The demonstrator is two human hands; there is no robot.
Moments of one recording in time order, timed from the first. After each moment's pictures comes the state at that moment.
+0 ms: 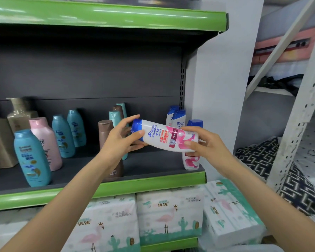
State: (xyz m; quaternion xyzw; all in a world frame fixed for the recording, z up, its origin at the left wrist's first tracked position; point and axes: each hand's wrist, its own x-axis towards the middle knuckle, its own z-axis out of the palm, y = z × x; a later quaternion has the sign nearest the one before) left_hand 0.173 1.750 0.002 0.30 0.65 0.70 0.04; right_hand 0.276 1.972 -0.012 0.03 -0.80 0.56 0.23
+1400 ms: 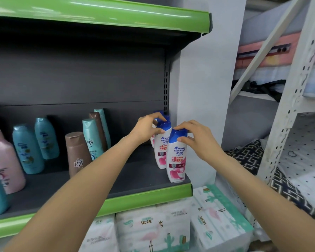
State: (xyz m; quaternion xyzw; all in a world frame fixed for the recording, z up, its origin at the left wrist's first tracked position) left_hand 0.082 1.896 0.025 0.45 0.81 0.36 -0.09; right_hand 0.231 2.025 0.013 -0.02 -0.92 0.22 0.32
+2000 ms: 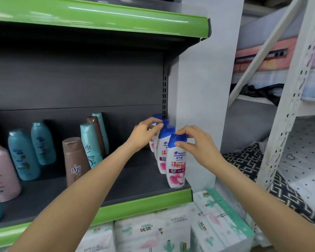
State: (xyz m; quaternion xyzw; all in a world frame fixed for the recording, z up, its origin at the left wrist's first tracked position) left_hand 0.073 1.896 0.011 0.41 0.77 0.48 -0.05; right_hand 0.233 2.023 0.007 0.00 -0.89 0.29 0.34
